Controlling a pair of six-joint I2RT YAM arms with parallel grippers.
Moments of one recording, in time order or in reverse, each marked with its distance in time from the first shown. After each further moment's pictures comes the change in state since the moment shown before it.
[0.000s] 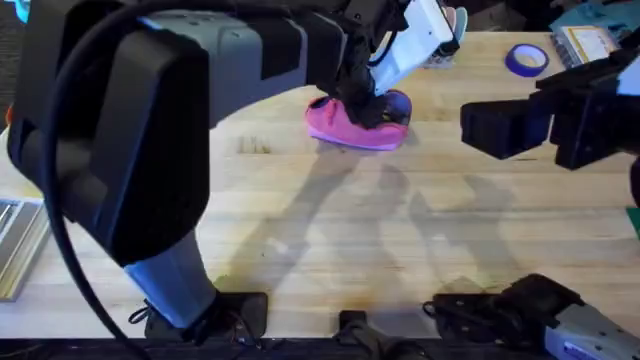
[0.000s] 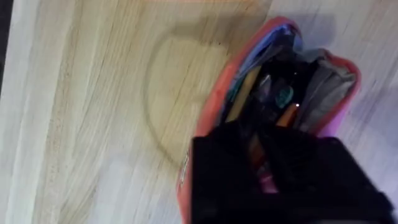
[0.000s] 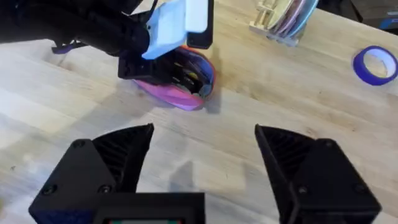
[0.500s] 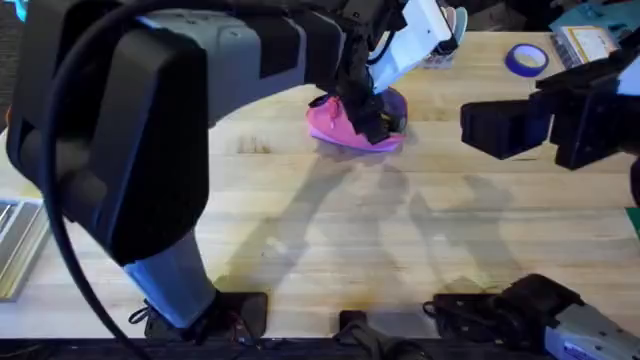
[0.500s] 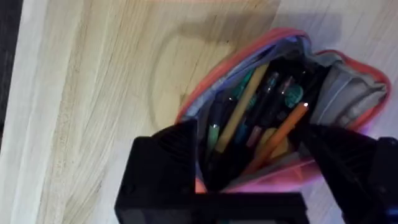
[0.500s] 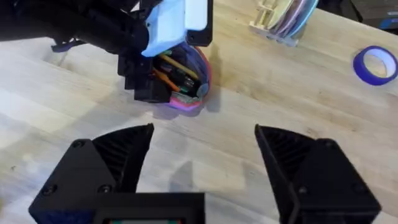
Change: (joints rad) left arm 0.004 0.000 0.002 0.006 -0.016 0.004; right arm 0.000 0.000 0.000 0.000 0.000 0.000
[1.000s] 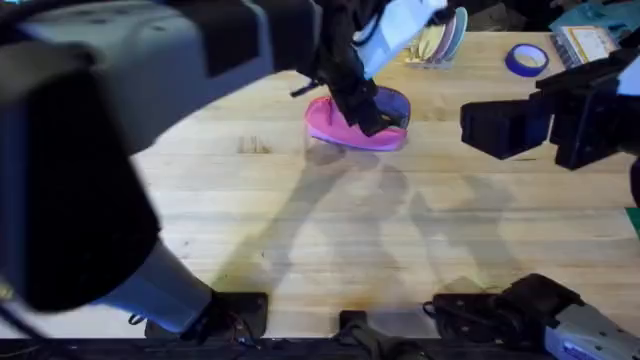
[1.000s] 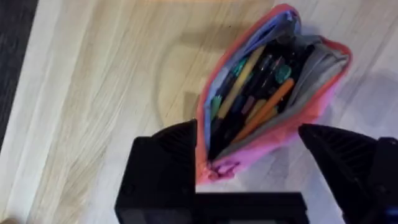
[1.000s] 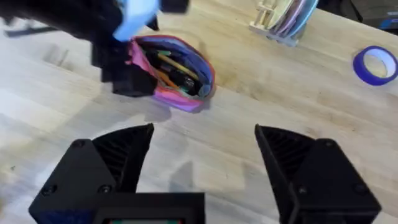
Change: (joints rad) left arm 0.034 -0.130 0.000 -0.122 0.017 -0.056; right arm 0.000 0.000 0.000 0.000 0.000 0.000
